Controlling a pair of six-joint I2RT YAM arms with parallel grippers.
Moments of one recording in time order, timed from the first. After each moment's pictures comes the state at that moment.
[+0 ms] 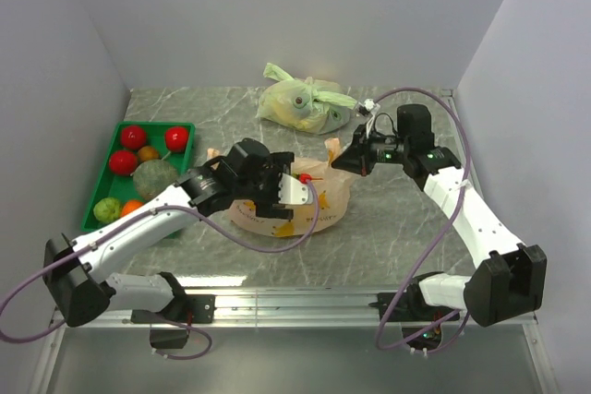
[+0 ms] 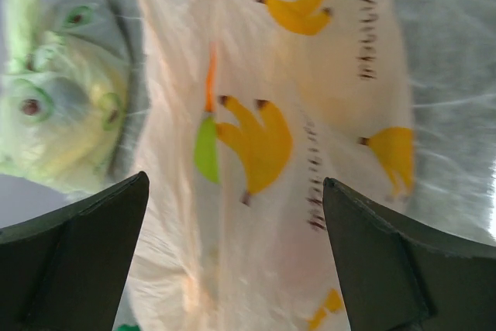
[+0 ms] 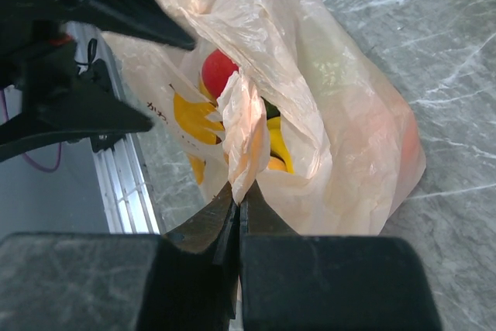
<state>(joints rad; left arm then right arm) -0.84 1.24 1.13 -0.57 0.19 0.83 0.25 1.26 1.07 -0.37 -0.91 -0.03</state>
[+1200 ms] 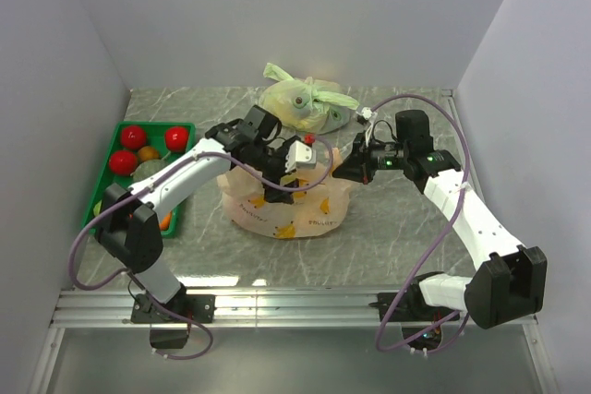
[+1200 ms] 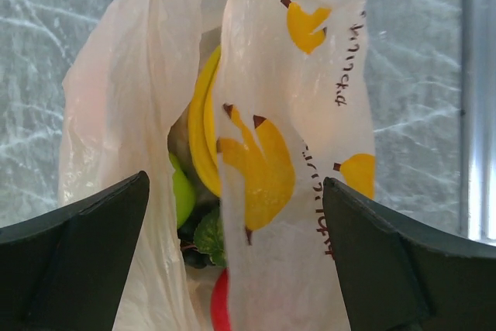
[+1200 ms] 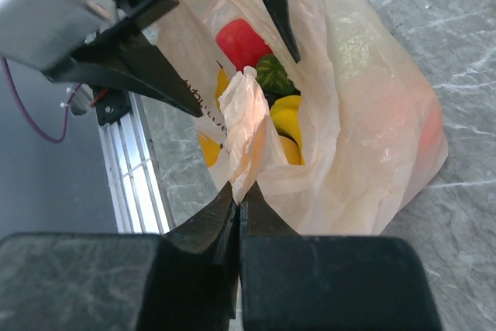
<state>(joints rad) -0.63 1.65 1.43 -0.79 0.65 0.79 0.25 1.24 1.04 -0.44 -0.96 -0.12</state>
